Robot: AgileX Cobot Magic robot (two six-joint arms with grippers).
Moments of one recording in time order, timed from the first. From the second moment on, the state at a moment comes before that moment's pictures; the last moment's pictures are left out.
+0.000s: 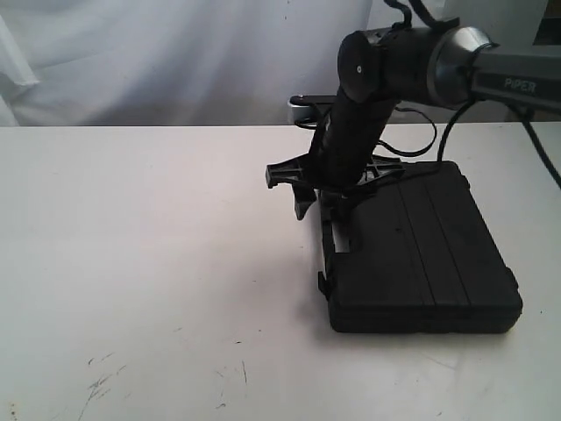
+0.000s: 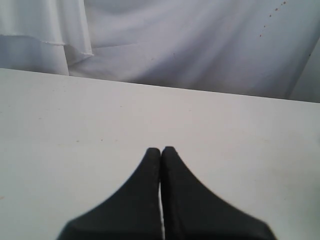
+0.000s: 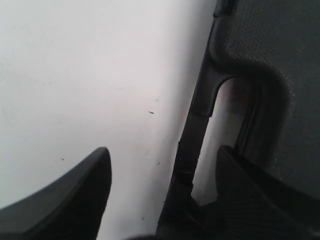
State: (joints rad) left arm 0.01 0.00 0.00 -0.06 0.26 -0.04; right arm 0.60 2.16 -1.73 0.08 1.00 0.23
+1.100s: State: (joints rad) left arm 0.01 0.00 0.00 -0.06 0.26 -0.04; right arm 0.61 2.29 -1.74 0.04 0.95 0.32
